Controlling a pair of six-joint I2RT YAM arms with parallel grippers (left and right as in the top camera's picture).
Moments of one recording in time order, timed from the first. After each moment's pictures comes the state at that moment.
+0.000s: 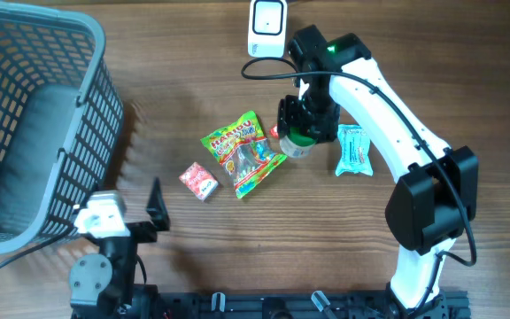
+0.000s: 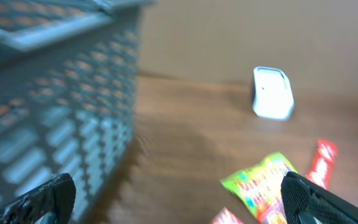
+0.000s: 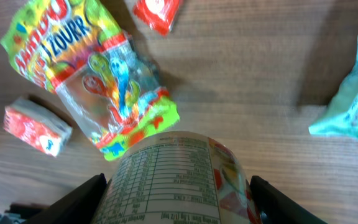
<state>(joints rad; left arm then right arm) -0.09 0.01 0.36 -0.54 -0.11 -0.11 0.44 2.02 1.81 -1.36 -0.23 0.51</state>
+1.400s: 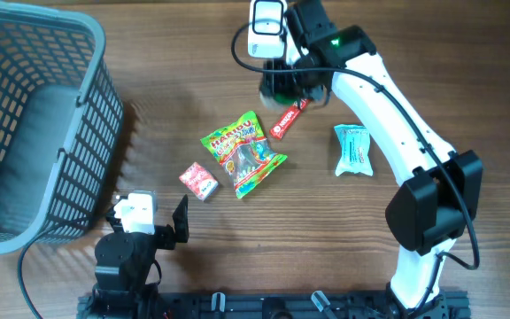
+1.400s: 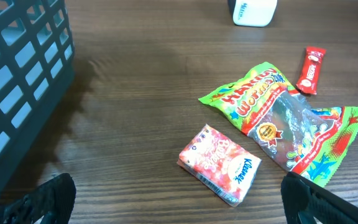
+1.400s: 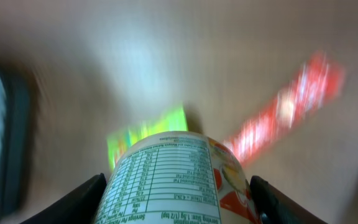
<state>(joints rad) -0.09 0.01 0.17 -0.59 0.05 -0.07 0.44 2.02 1.88 -0.97 -0.19 0.43</state>
